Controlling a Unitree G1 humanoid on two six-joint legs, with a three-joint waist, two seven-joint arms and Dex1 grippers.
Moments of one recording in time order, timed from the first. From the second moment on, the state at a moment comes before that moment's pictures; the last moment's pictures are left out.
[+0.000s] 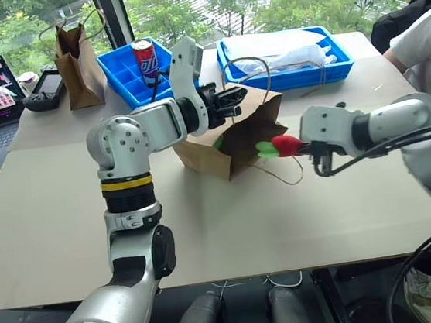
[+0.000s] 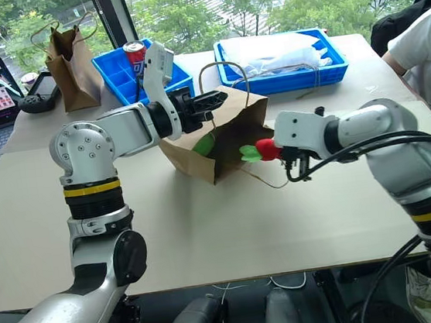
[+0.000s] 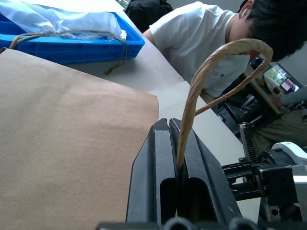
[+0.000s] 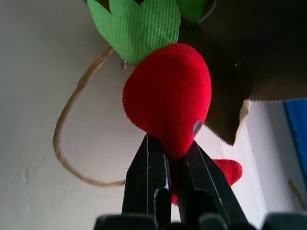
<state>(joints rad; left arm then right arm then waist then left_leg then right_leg) -1.07 0.08 0.28 0.07 -0.72 1.29 -0.21 -0.76 -0.91 0.30 -0.20 -0.04 0.54 1.06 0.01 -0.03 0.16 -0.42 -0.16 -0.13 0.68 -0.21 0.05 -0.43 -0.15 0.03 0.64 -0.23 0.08</state>
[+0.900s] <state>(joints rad) -1.06 0.05 0.28 0.02 -0.75 1.31 -0.17 -0.76 -0.64 0.25 -0.11 -0.06 0.57 0.88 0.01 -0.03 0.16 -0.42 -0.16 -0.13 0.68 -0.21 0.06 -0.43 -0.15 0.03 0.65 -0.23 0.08</state>
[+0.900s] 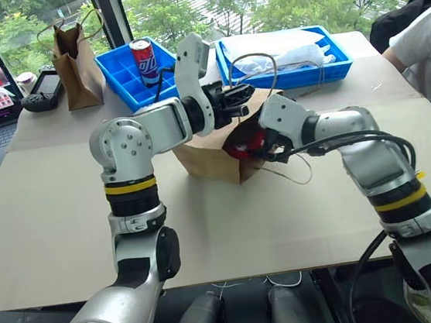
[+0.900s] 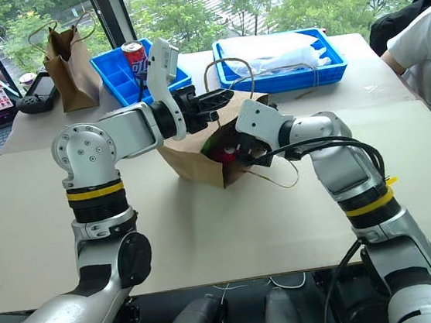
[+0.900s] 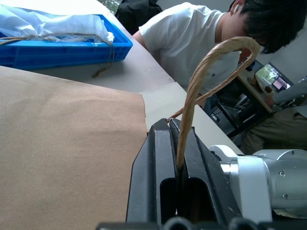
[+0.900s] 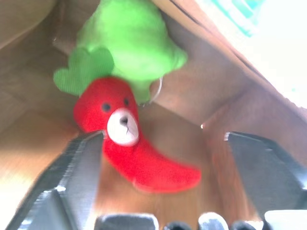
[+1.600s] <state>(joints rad) -1.06 0.09 0.25 0.07 -0.75 1.28 -0.21 -0.40 -0.79 0.12 -0.47 0.16 0.92 0.84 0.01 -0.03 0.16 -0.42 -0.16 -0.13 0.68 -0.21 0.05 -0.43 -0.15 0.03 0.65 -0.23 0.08</state>
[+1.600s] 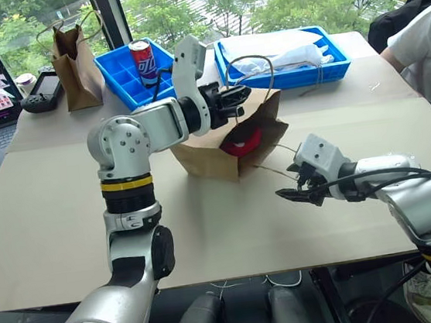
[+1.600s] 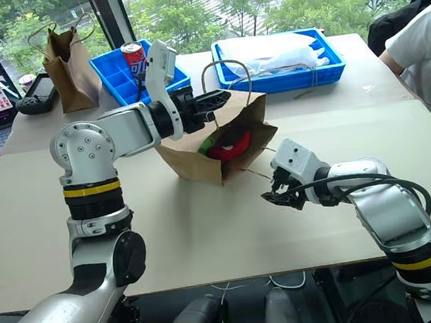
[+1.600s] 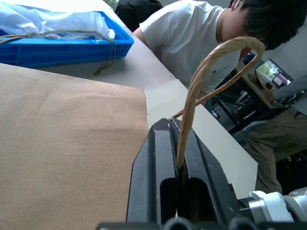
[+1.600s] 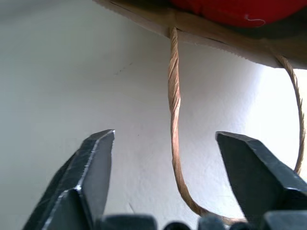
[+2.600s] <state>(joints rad) -1.08 0.19 0.24 0.15 -0.71 1.18 -0.25 -0.81 -0.74 0.07 -0.57 0.30 0.95 0.77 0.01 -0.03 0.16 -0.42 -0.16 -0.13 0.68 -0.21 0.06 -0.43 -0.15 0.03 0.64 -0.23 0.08</state>
